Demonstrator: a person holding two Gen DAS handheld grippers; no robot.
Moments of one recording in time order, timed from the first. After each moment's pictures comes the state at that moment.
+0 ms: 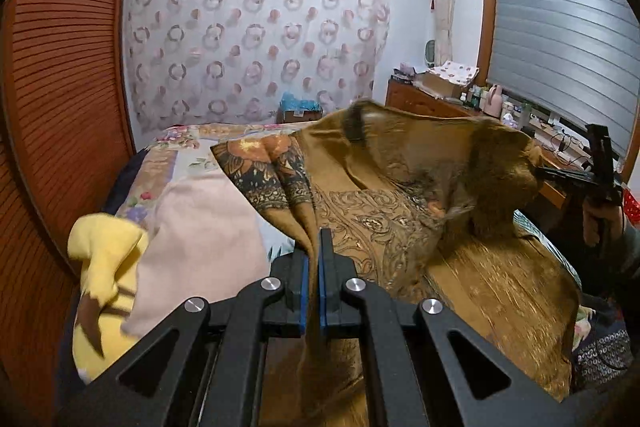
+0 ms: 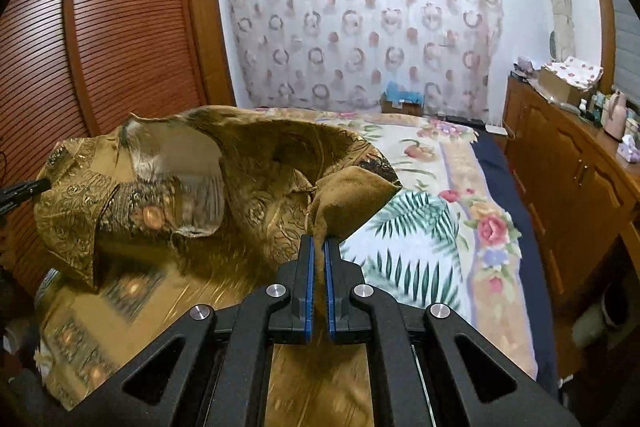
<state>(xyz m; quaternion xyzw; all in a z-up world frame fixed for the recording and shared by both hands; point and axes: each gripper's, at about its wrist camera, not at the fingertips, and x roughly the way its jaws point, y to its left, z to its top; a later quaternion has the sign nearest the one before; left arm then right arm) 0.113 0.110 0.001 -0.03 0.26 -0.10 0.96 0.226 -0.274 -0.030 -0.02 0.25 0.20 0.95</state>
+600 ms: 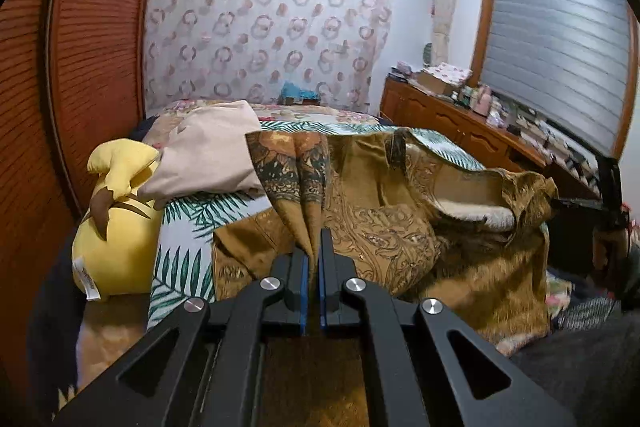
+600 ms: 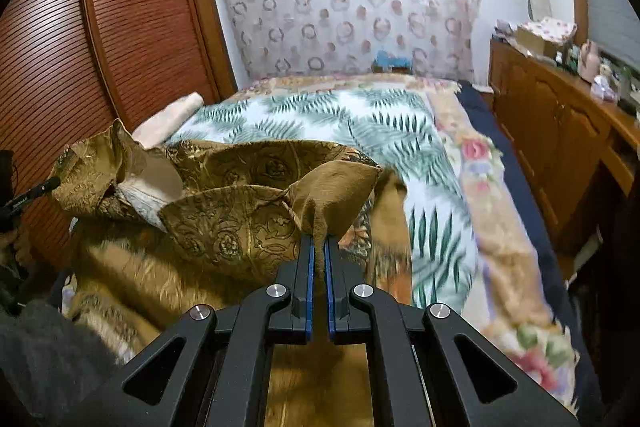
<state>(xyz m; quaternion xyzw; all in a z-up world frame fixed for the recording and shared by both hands) -0.026 0.120 -0.060 -0.05 0.26 -0.10 0.96 0.024 -0.330 -0.092 0.00 0.30 0.19 0.93</state>
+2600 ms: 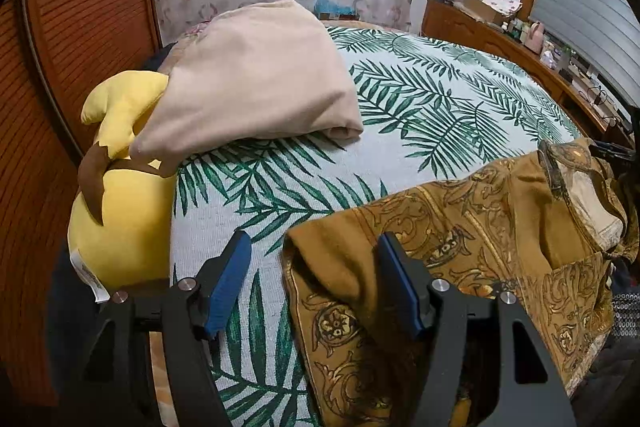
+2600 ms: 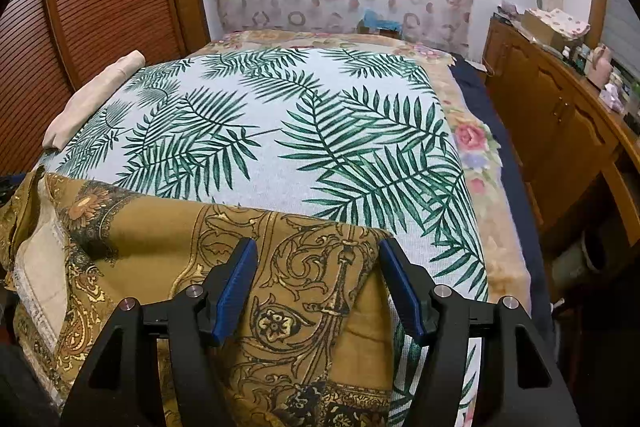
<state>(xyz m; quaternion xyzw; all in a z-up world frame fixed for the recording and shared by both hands) 0.098 0.164 -0.130 -0.03 0.42 -0.05 0.91 0.170 -0.283 -0.090 -0.06 0.38 0.15 0.91</state>
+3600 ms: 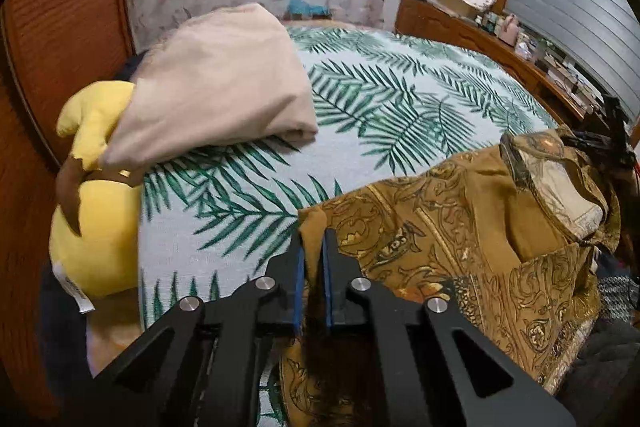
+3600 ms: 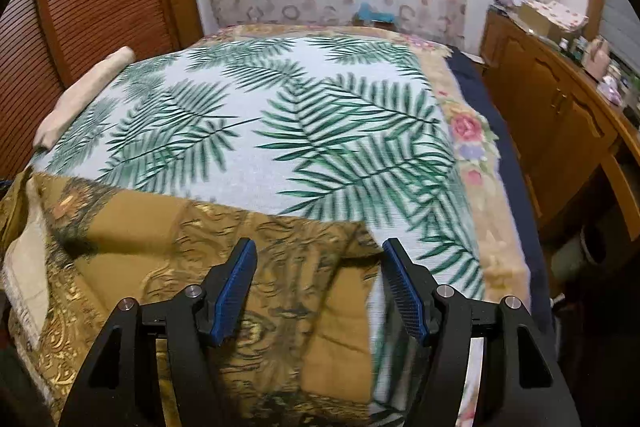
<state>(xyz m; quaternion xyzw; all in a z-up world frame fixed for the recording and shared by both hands) 0.093 0.151 -0.123 -0.03 0.41 -0.10 0.91 0.176 -0.290 -0.099 -0.07 0.38 0.16 0.91</state>
